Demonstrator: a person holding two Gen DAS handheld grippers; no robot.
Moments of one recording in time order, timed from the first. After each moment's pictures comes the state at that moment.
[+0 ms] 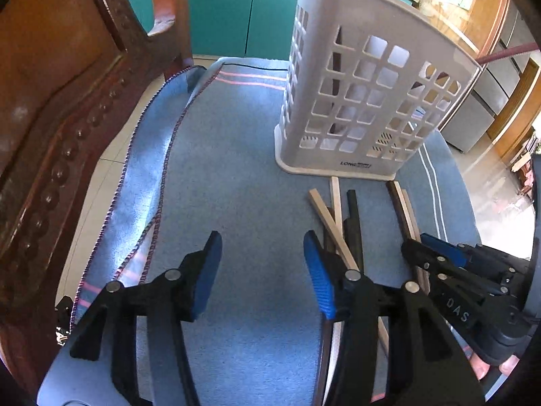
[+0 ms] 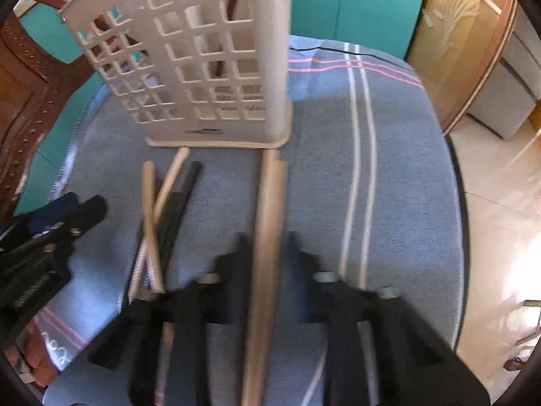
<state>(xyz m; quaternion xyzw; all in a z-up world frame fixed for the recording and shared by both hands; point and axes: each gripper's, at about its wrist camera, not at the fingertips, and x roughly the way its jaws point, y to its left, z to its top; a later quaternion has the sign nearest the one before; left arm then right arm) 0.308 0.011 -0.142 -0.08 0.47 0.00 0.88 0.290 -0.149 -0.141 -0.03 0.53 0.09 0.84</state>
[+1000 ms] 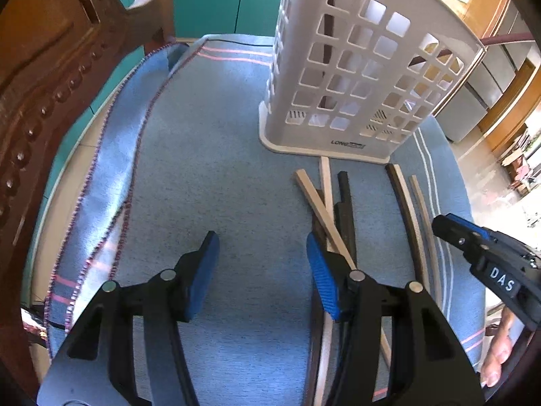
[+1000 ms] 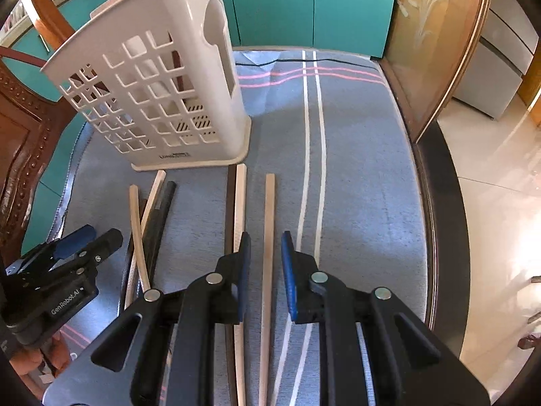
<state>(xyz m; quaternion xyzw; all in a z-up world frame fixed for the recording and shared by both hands) 0.314 0.007 -0.159 -0.09 0.50 -0.03 0.86 0.303 -0.183 -0.116 0.00 0.53 0.06 0.85</state>
